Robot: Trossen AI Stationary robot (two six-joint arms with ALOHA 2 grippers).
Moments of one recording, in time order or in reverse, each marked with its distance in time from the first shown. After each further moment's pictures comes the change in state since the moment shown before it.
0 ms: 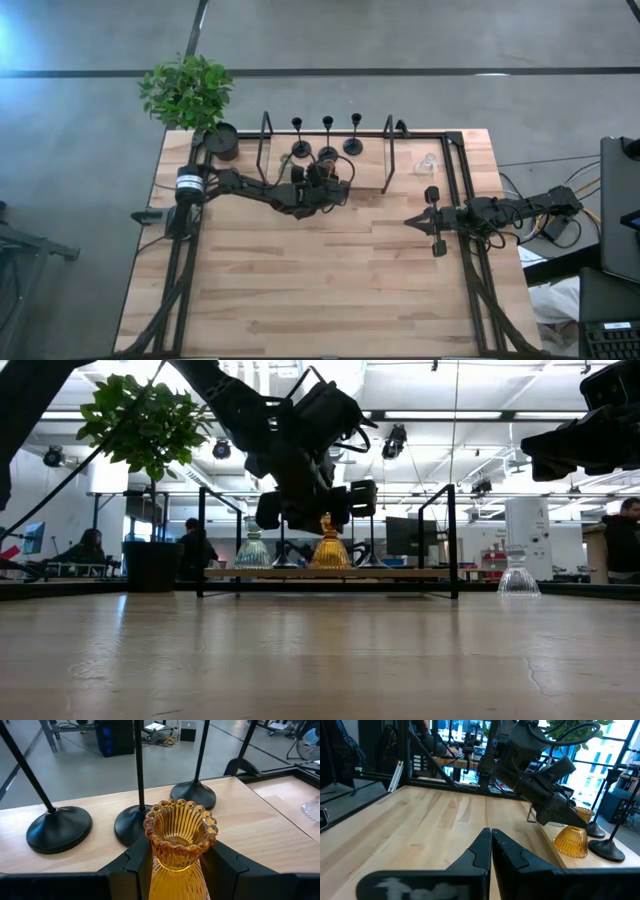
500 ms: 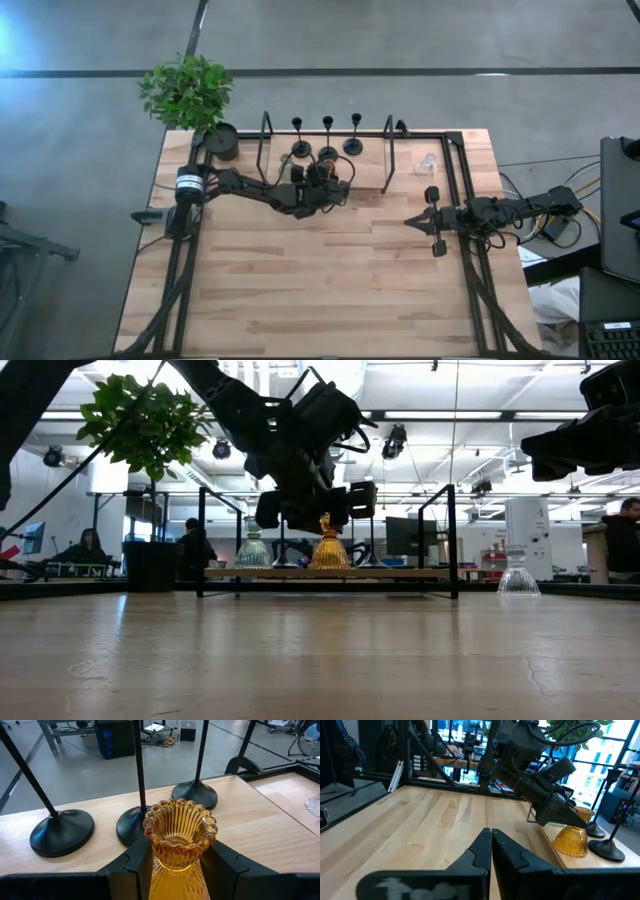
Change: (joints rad) left arm 0.004 0.000 -0.005 0.003 -0.002 0.031; right arm 0.000 0.000 0.000 0.000 0.000 0.000
